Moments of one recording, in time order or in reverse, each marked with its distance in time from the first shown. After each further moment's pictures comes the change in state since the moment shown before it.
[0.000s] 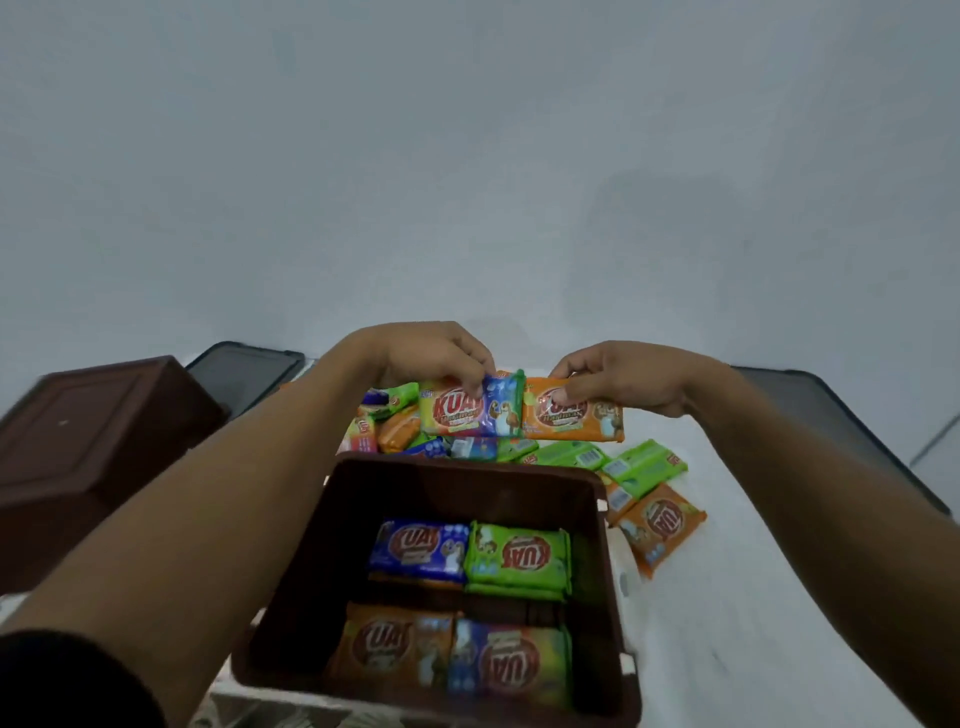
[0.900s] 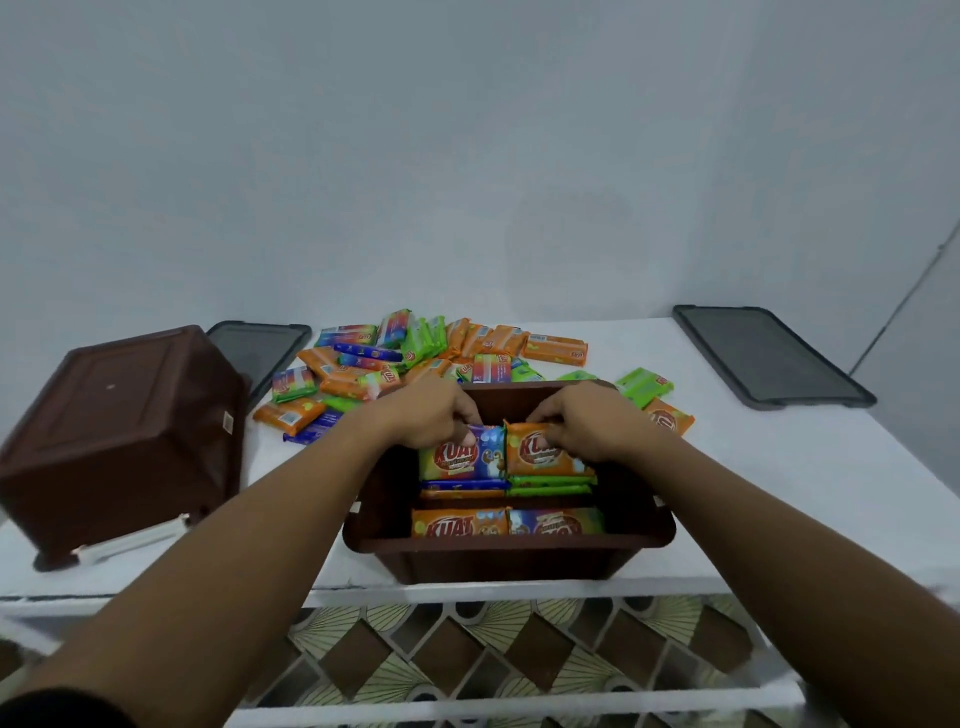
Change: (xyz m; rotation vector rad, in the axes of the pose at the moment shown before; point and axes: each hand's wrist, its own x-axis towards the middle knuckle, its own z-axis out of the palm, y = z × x) left_hand -0.065 -0.094 0.078 0.521 0.052 0.099; right_hand -0.024 0.025 0.162 -0.814 0.381 0.009
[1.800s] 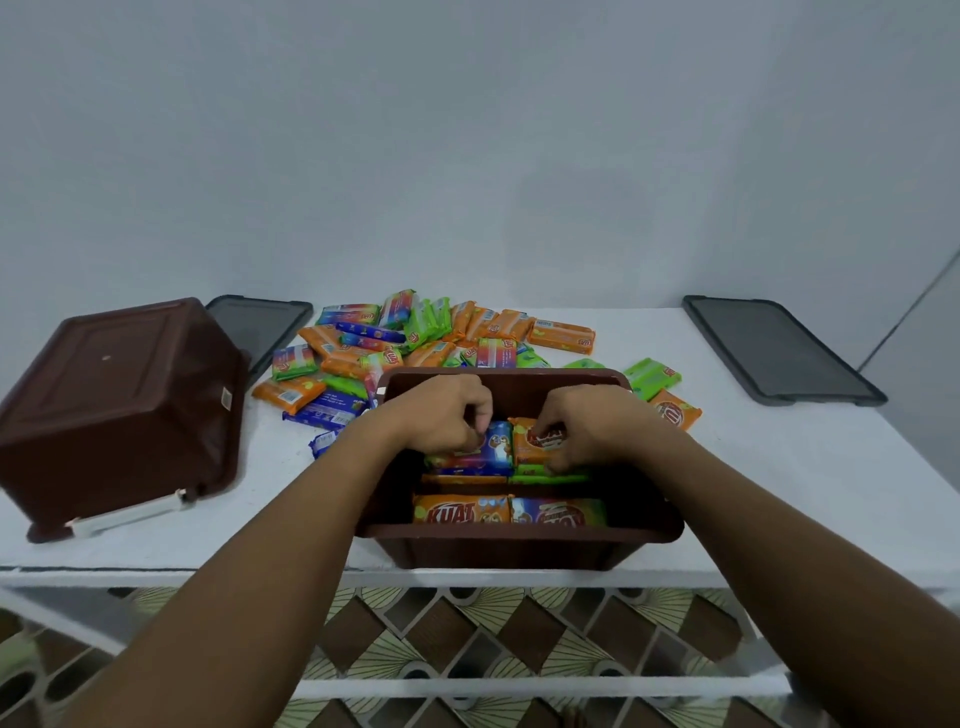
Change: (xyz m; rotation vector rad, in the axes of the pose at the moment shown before) left_hand -0.013 0.009 0.021 -0.084 0.123 0.064; right_hand -0.005 -0.011 -0.001 -0.263 -0.167 -0.063
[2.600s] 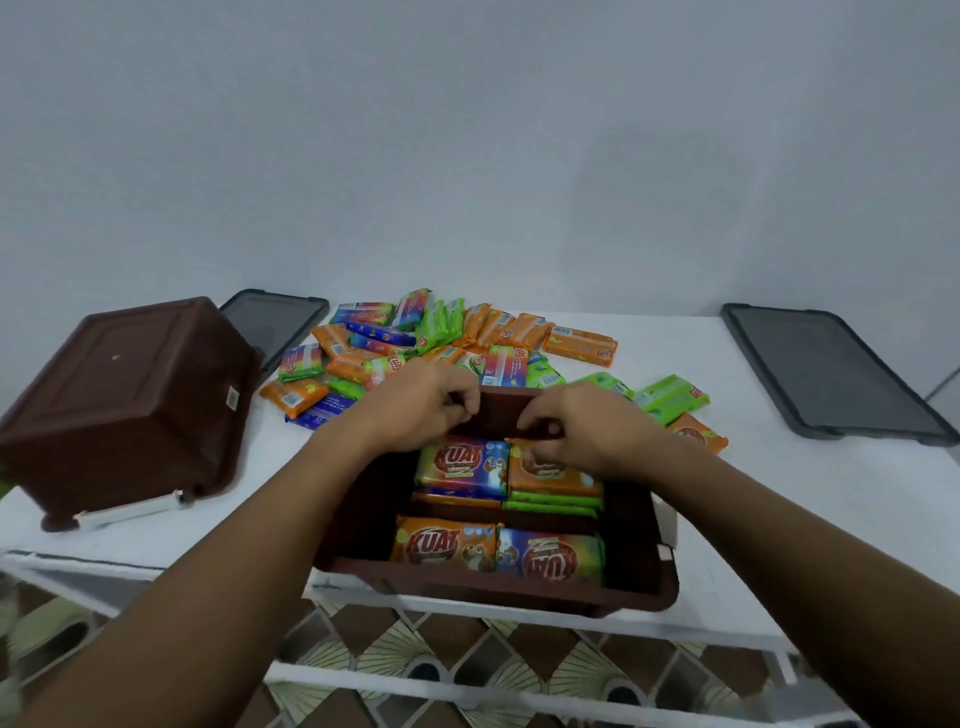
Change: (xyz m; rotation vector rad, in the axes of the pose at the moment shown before) left_hand 0.006 0.005 -0.018 0.035 0.250 -0.072; right_hand 0.017 0.018 -0.011 0.280 0.151 -0.148
